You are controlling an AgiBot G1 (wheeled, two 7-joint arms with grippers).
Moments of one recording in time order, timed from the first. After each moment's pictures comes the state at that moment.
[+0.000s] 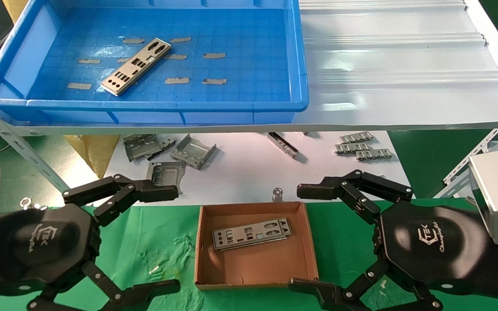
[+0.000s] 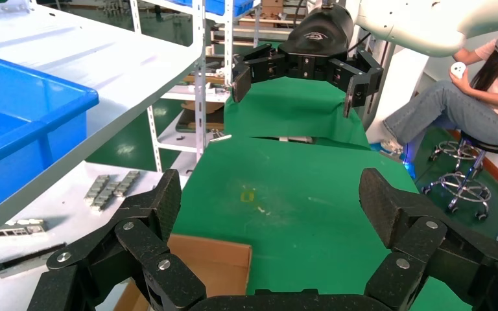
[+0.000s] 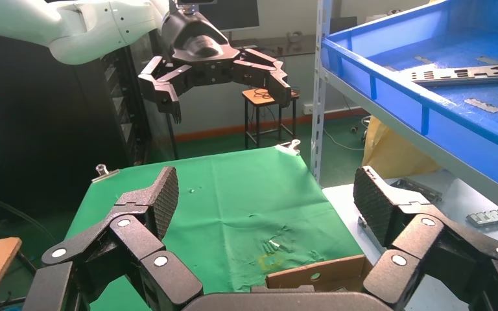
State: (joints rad) left arm -1.08 0.61 0.28 -1.28 0.73 1.50 -0.19; right arm 1.09 -0.59 -0.33 1.27 -0.69 -1.47 0.16
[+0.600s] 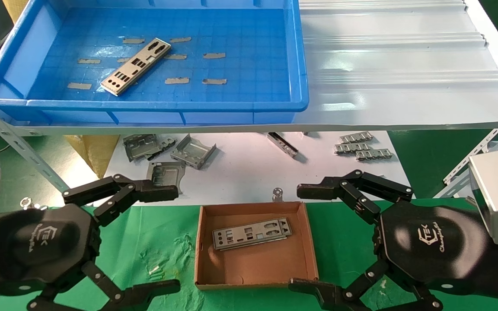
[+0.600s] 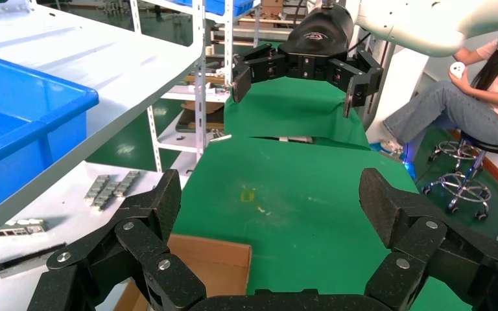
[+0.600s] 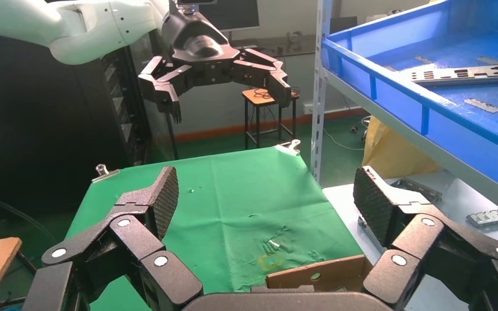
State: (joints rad) left arm -1.08 0.61 0.28 -1.28 0.73 1.50 -0.19; right arm 1.09 -0.59 -0.33 1.27 -0.69 -1.47 0.16
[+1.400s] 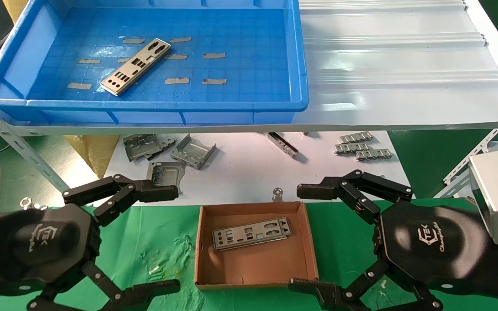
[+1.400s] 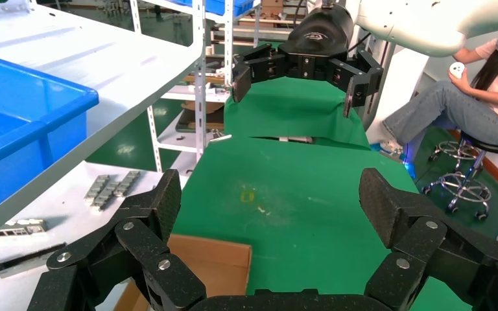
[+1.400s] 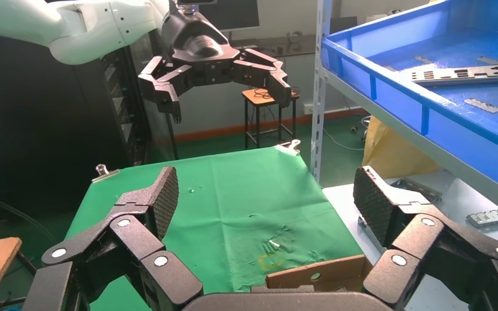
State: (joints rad) left arm -1.08 0.61 0.28 -1.28 0.73 1.50 -0.19; right arm 1.09 -0.59 -0.33 1.27 -0.69 -1.47 0.16
